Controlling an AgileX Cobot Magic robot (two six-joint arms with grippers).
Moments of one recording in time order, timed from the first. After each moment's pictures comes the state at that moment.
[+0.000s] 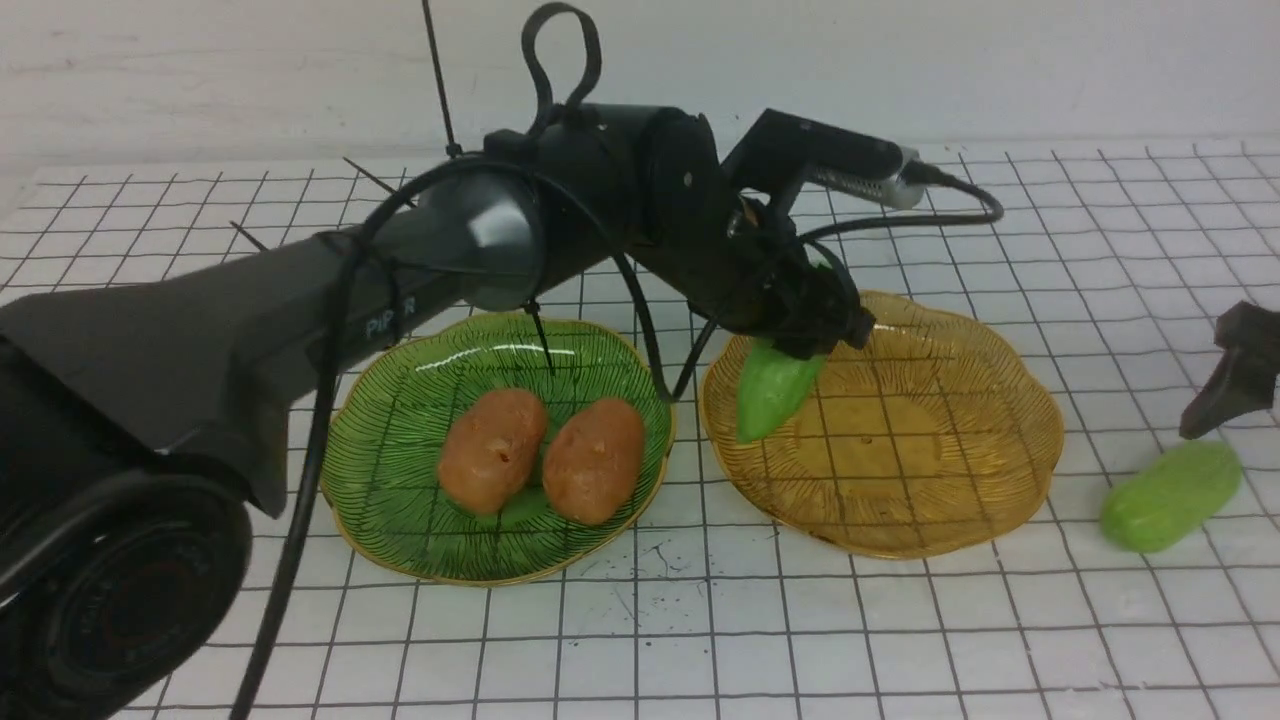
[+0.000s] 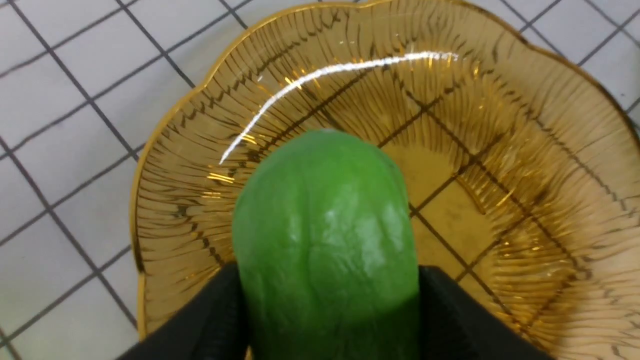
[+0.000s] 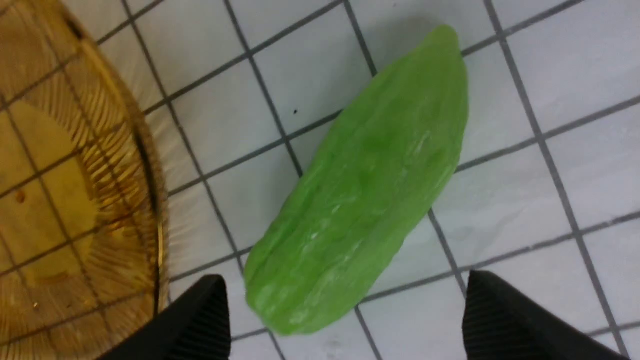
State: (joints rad) right arm -0.28 1.76 -1.21 0.37 1.02 -0.02; left arm -0.61 2.14 -1.83 -0.23 0.63 0.18
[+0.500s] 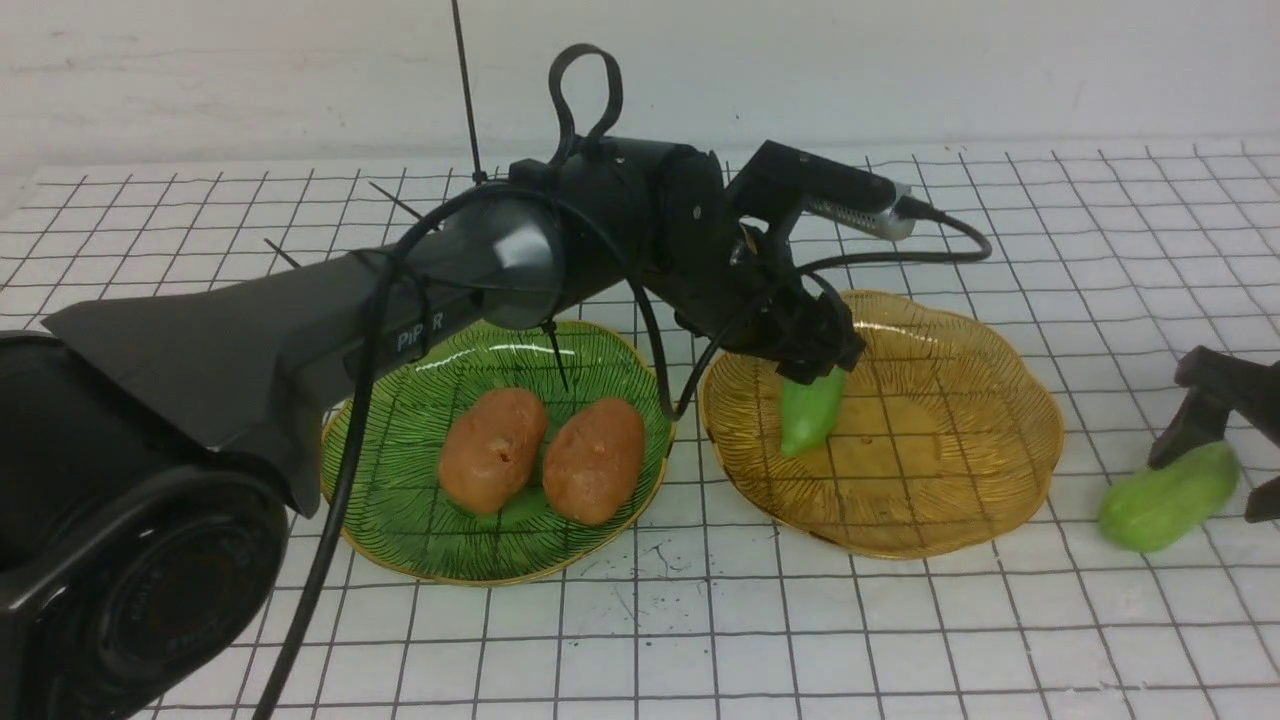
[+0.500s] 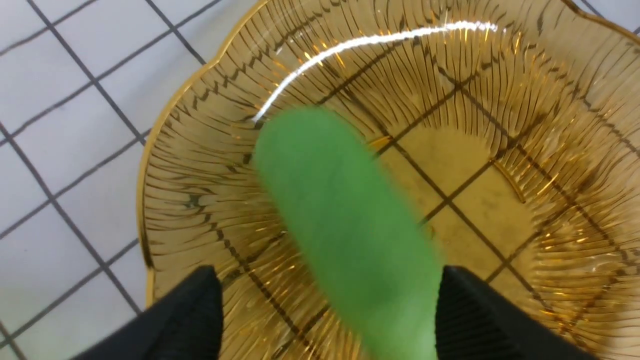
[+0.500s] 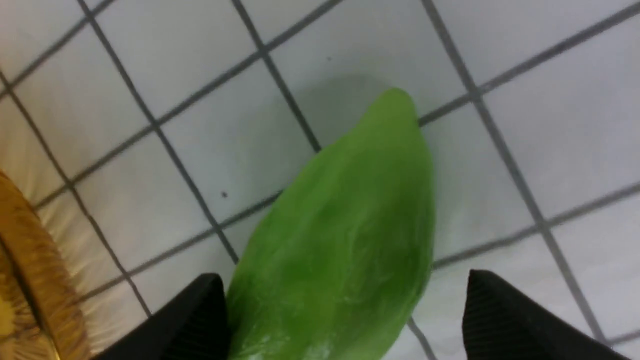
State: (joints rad) right arm -0.28 1.90 -1.21 0.39 0.90 0.00; left arm -0.61 2.17 -1.83 -0.19 0.62 0.18
